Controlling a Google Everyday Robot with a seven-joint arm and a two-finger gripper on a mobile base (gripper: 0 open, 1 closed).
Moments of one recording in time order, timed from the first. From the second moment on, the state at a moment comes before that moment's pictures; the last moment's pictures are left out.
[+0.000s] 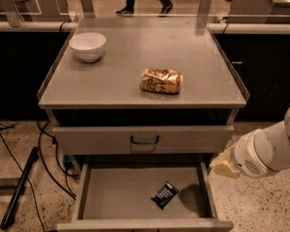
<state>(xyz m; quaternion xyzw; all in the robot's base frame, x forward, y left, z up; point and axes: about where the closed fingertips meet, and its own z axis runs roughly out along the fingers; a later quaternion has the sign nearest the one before) 0.406 -0.200 0.745 -0.40 0.89 0.10 0.21</state>
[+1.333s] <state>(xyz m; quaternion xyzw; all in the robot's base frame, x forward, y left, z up) 0.408 -0.195 0.660 -0.37 0.89 0.10 0.26</state>
